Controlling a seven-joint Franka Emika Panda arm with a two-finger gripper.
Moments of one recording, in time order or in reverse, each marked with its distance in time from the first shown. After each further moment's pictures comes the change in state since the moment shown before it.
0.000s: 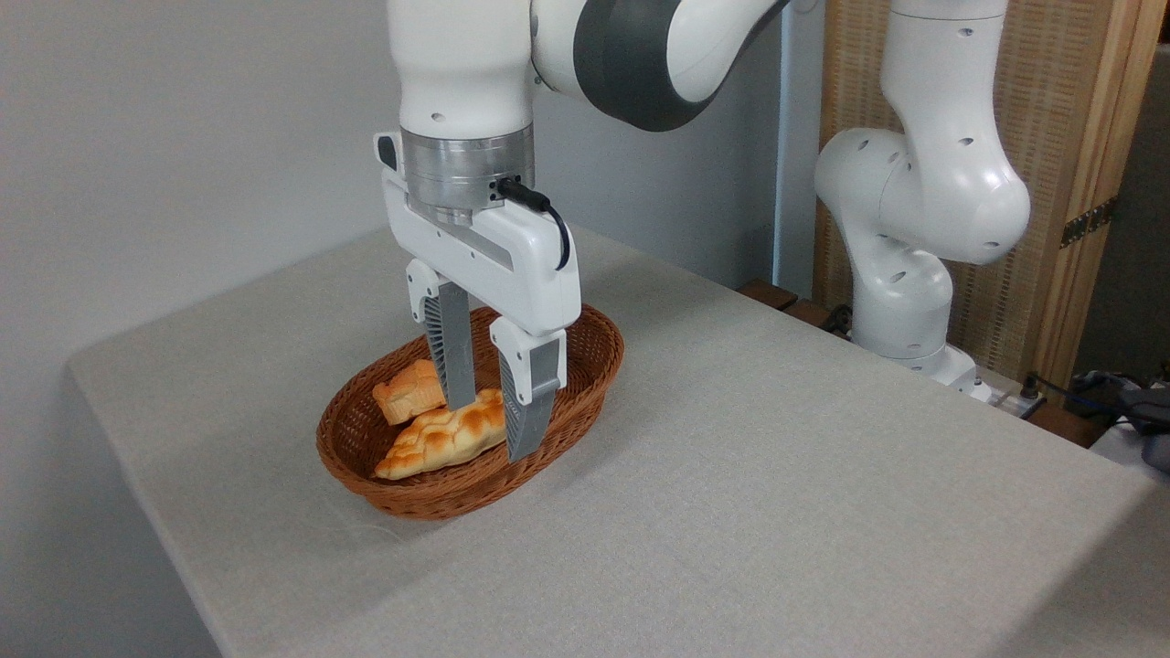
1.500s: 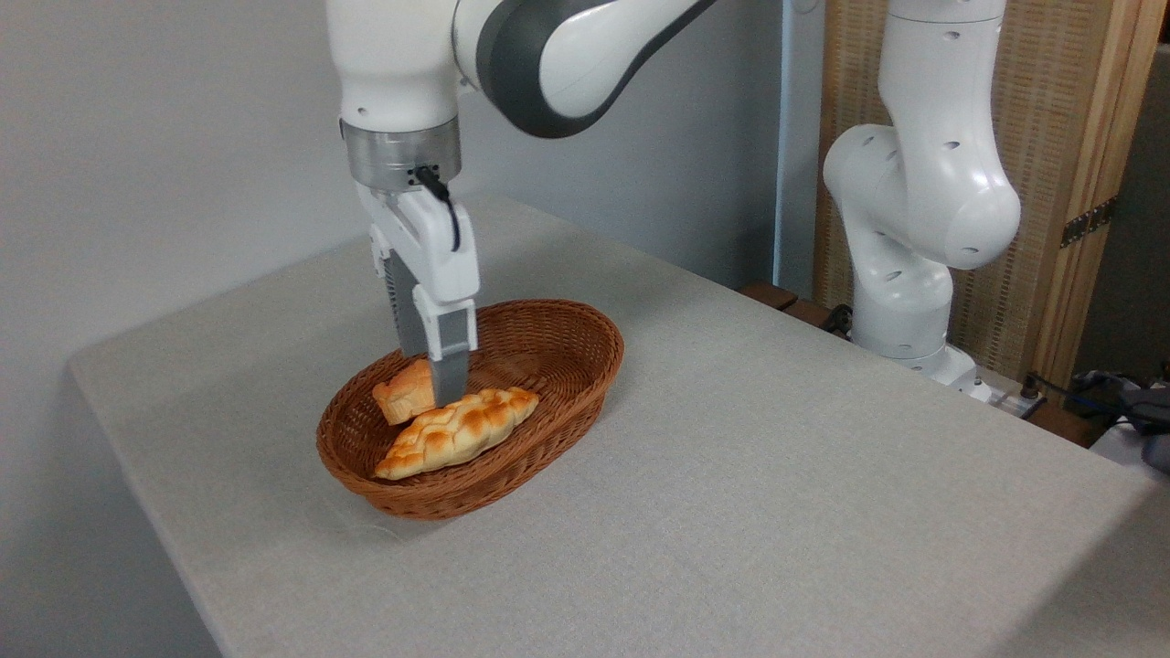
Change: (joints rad) arm -0.207 0.039 -0.011 -0.011 -0.060 0.043 0.001
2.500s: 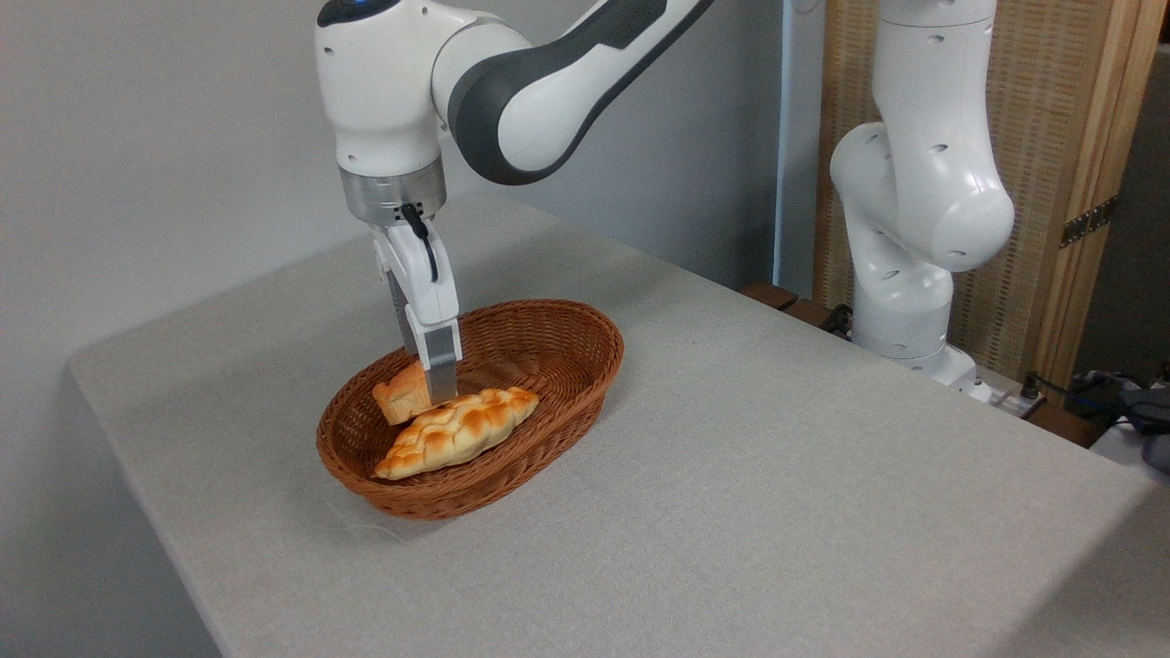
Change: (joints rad) arm -0.098 0.051 -0.001 -0.050 -0.061 0.043 0.000
